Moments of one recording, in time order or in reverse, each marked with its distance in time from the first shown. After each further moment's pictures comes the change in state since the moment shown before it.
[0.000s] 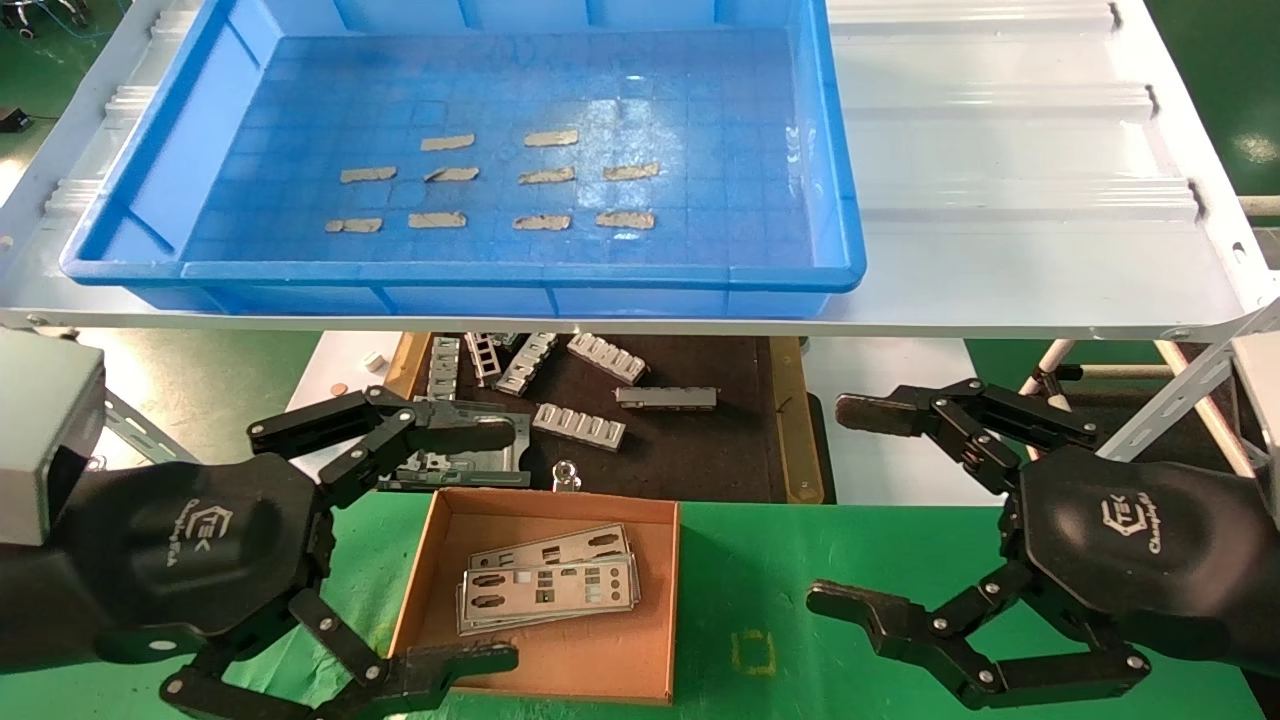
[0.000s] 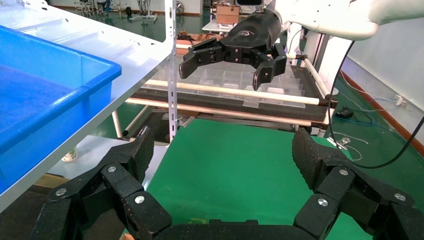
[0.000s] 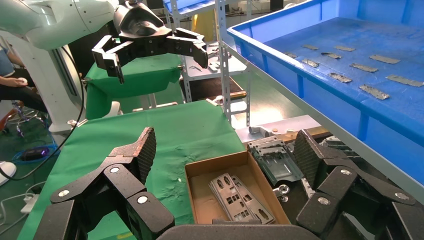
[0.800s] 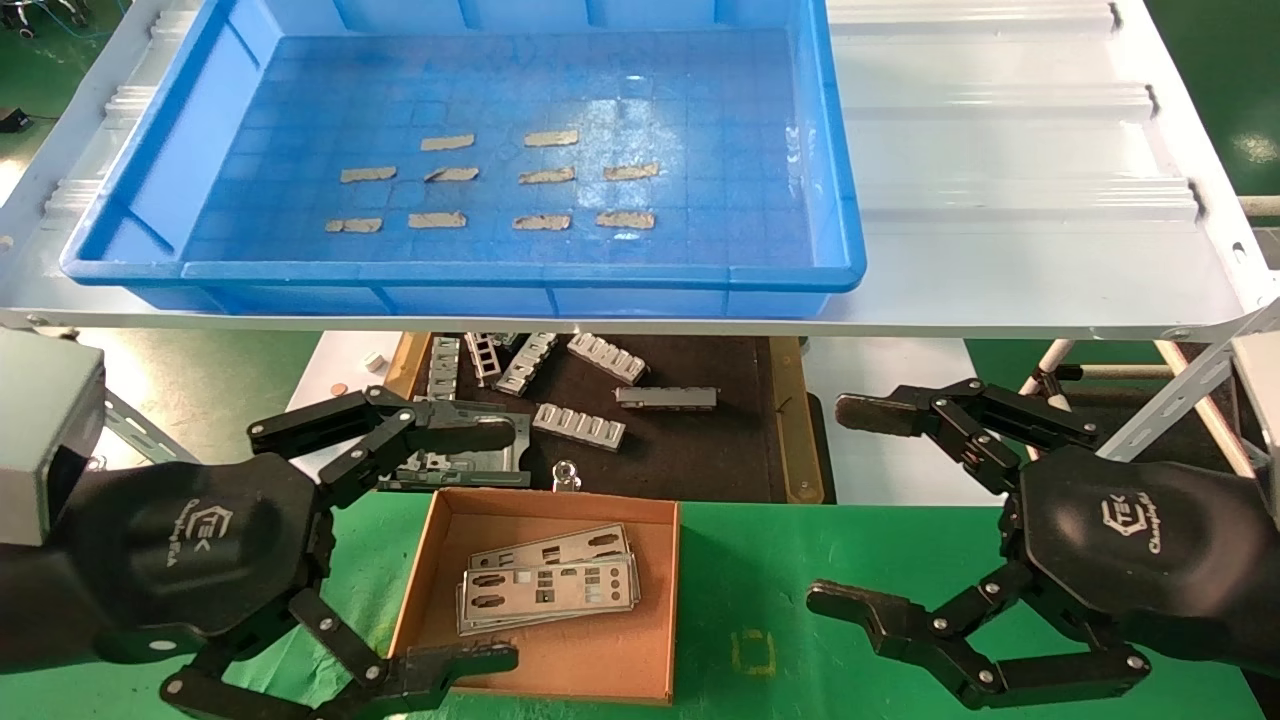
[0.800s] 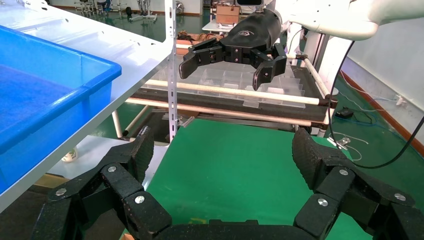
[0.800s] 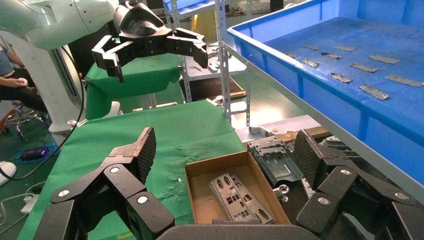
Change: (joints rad) left arm 0.000 0.000 0.000 0.000 0.000 0.000 0.000; right arm 0.000 0.000 0.000 0.000 0.000 0.000 0.000
